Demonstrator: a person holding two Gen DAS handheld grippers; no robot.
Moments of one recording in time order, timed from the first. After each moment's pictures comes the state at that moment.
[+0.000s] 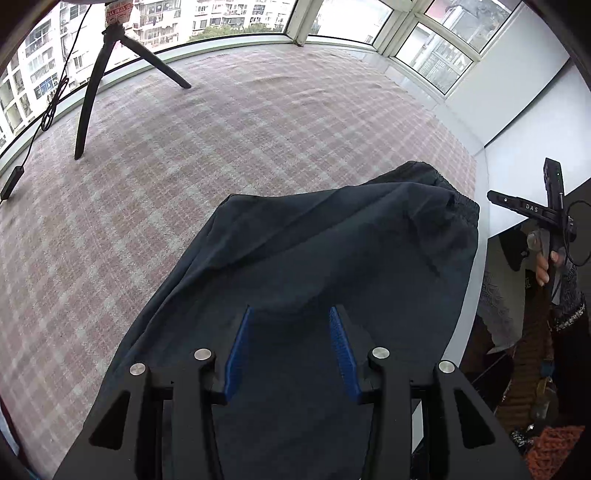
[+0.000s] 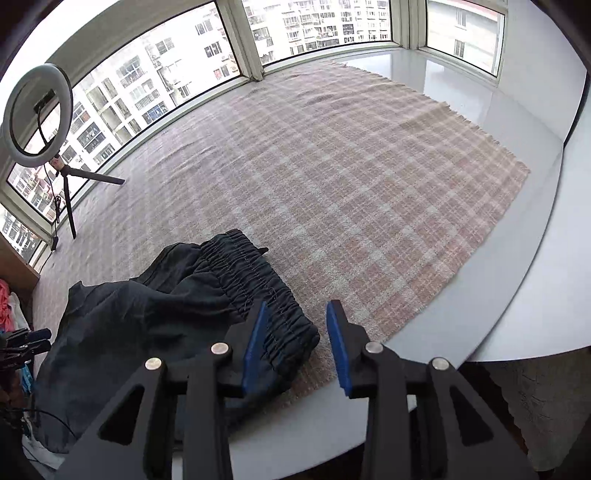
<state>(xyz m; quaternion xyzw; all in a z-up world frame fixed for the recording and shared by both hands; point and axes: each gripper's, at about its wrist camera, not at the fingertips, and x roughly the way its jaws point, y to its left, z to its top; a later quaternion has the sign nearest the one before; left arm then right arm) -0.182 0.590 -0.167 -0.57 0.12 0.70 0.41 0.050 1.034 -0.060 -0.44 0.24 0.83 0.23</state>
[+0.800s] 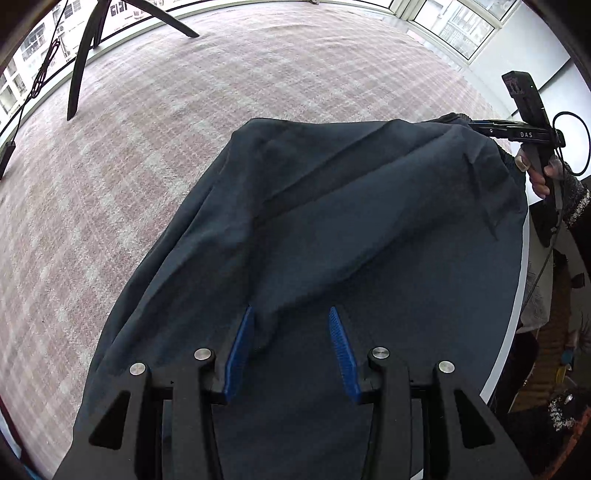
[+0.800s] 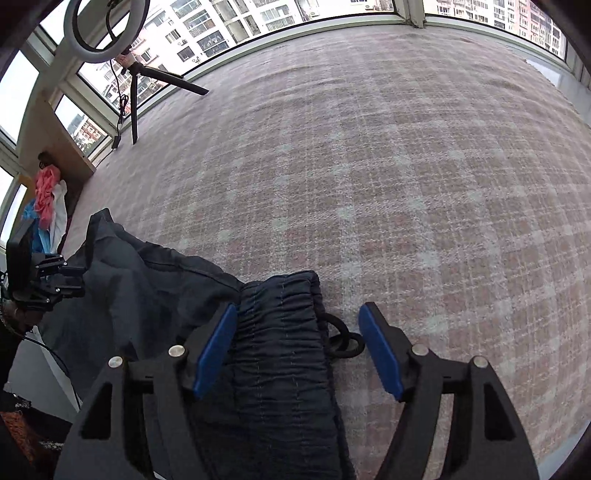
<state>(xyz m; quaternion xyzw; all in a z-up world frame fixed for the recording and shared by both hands) -0.202 0.605 -0.221 -0.59 0.16 0.70 0.36 -0.073 1.068 -0.153 -0.53 0.18 0.83 -0.01</state>
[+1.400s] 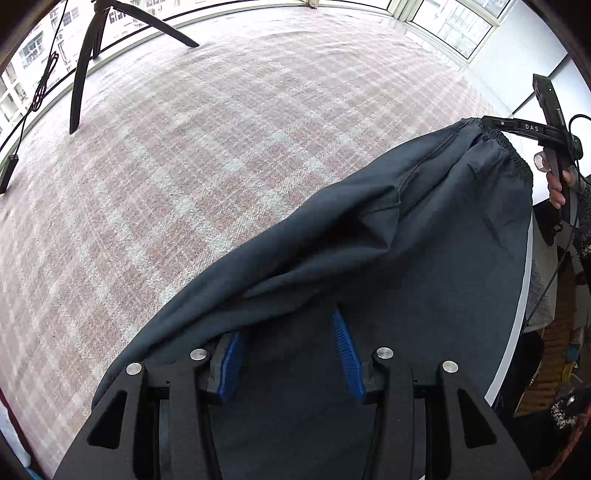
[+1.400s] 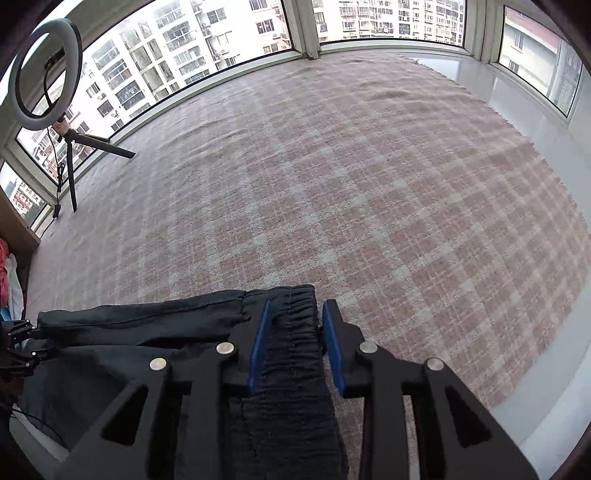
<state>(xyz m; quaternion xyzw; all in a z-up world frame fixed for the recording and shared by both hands) -0.204 0.608 -0.204 -0.57 0.16 0.71 0.37 -0.027 1.080 -0.090 -0.47 0.19 0.84 0.18</state>
